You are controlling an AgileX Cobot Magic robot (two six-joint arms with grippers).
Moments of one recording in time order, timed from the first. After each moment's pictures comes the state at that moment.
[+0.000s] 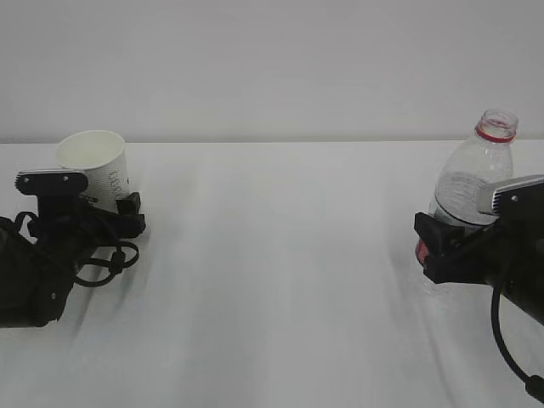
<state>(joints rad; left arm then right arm) -0.27 2.29 -0.80 -0.28 -1.15 -0.03 0.22 1.80 -0.31 -0.03 -1.10 -0.01</state>
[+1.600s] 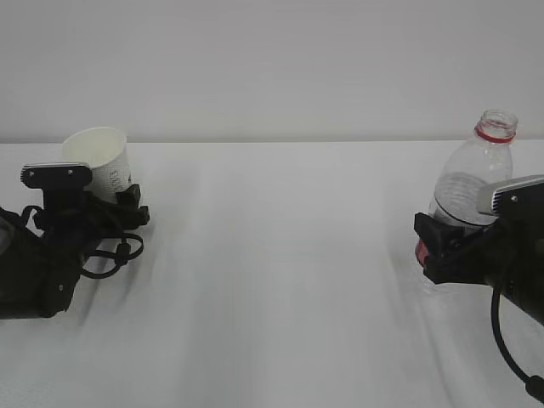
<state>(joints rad) -0.27 2.30 -0.85 -0.27 -1.15 -0.03 0.22 1.80 -0.31 -0.03 -1.10 -0.01</state>
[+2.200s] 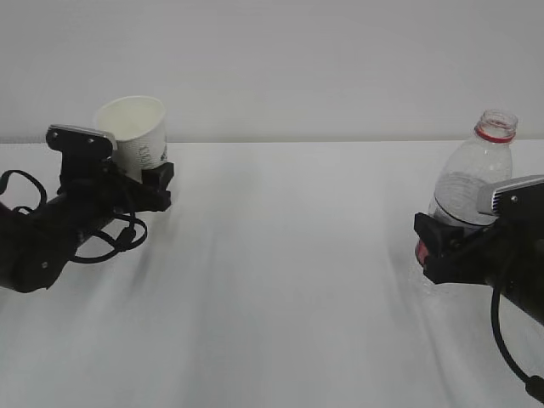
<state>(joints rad) -0.27 2.15 -0.85 0.05 -1.03 -0.04 0.22 1.80 -0.31 -0.03 -1.10 -0.01</state>
